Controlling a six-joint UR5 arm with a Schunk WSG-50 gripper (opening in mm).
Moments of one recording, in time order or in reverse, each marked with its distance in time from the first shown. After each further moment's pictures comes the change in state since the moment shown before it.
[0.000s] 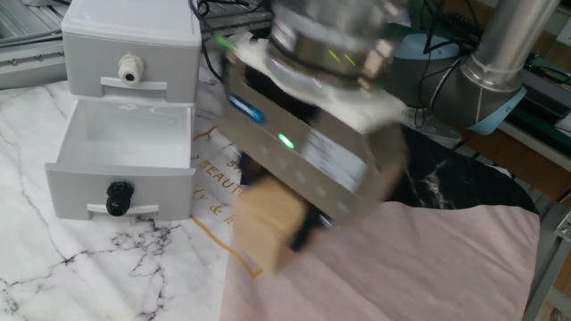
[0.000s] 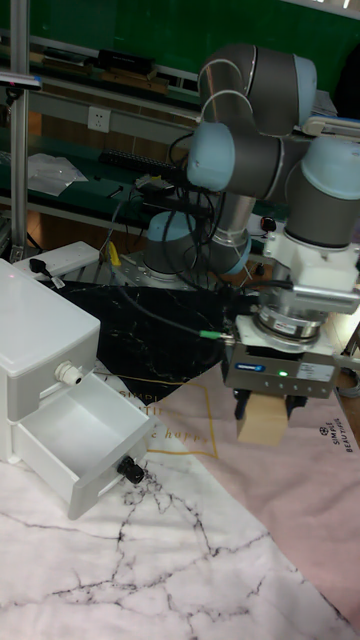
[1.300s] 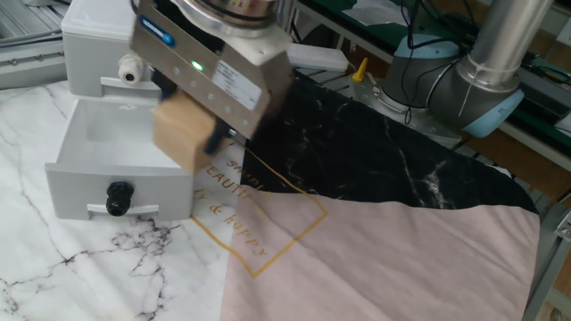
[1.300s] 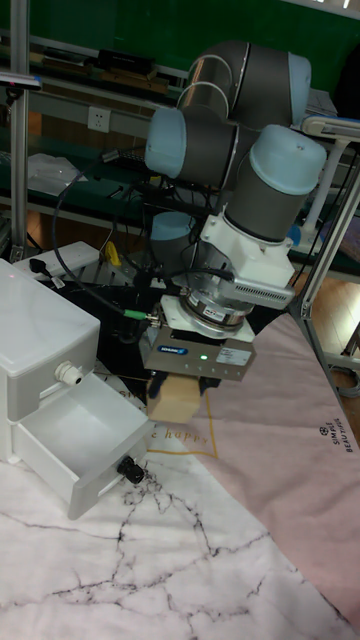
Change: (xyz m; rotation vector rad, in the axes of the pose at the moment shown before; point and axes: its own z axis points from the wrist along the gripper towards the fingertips) arm 0.022 -0.106 -0.002 0.154 0.073 -0.158
